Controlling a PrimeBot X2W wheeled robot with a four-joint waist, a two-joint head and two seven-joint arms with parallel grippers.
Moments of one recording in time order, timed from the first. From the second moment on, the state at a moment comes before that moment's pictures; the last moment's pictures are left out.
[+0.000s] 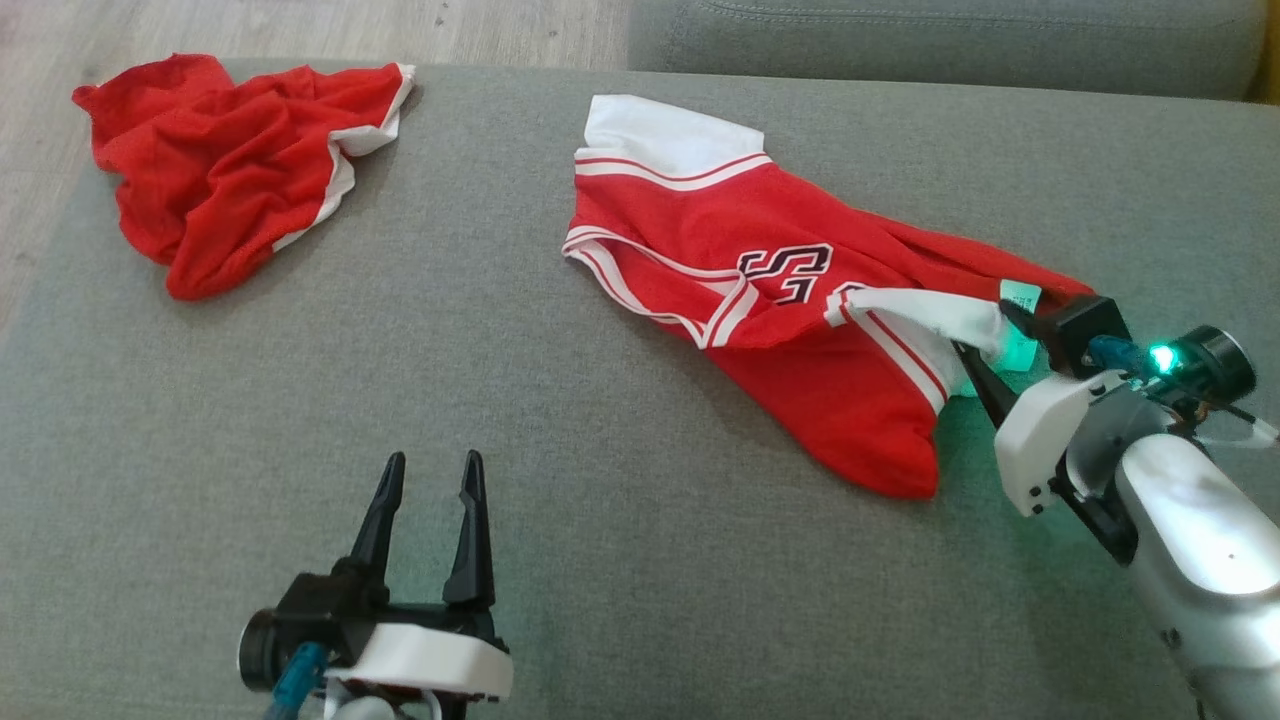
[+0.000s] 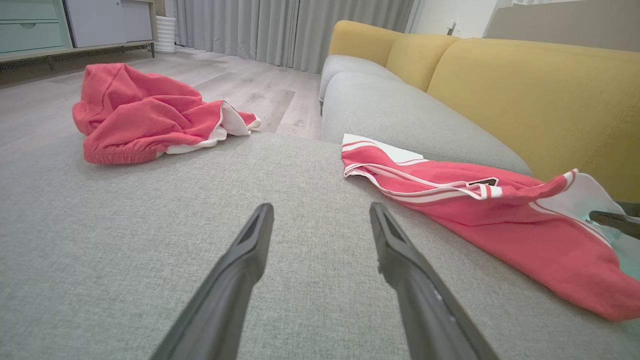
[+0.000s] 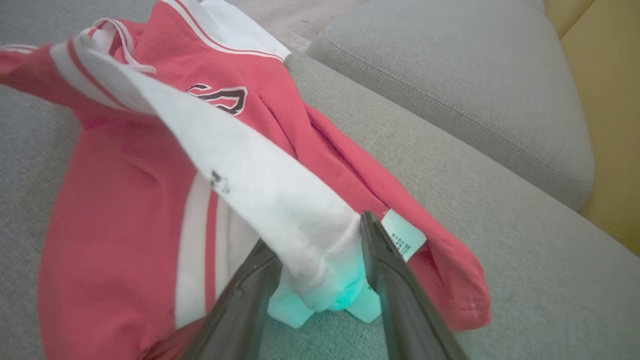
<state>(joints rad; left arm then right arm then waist) -0.04 0.13 -0.38 0.19 -0.41 0.11 -0.24 -0.50 -0.38 0.49 0.63 0.18 0.13 0.05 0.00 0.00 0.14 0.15</state>
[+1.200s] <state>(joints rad) 0.01 0.21 -0.29 0.09 -0.42 0.18 -0.24 -0.49 -0.10 0.86 0.19 0.32 0.13 0.06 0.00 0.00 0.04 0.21</state>
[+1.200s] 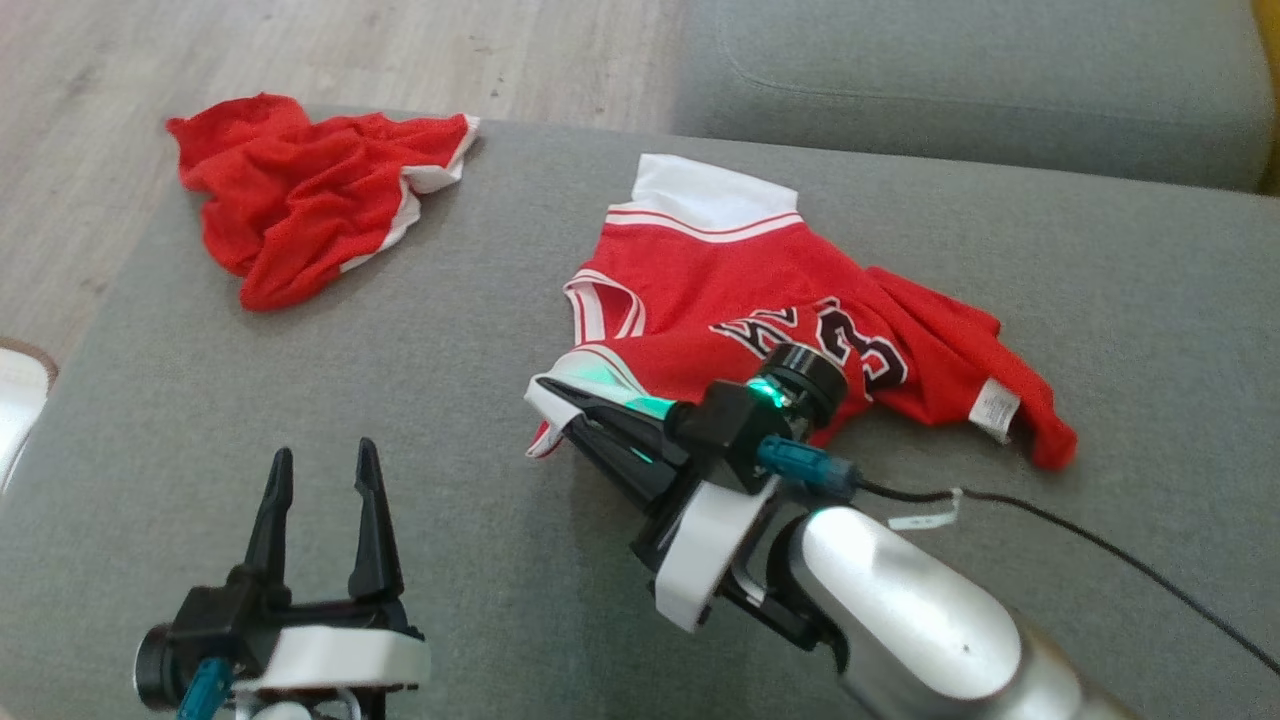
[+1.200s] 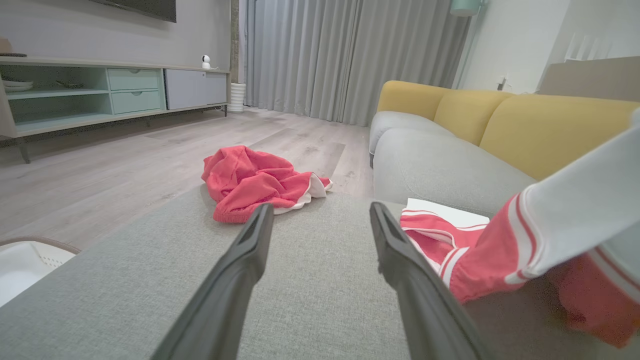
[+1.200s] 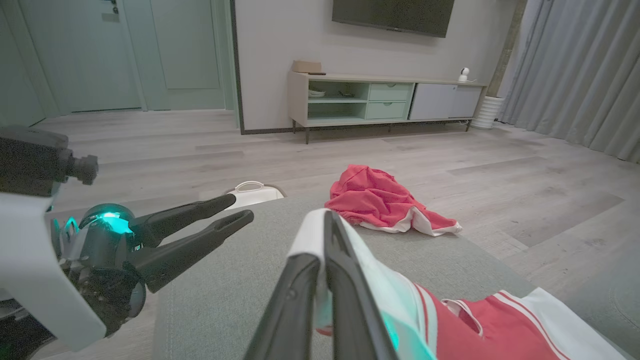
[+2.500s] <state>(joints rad) 0.01 0.18 -0.37 0.10 -0.43 0.17 -0.23 -0.29 -0.28 0.16 0.57 0.01 0.13 0.11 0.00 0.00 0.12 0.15</state>
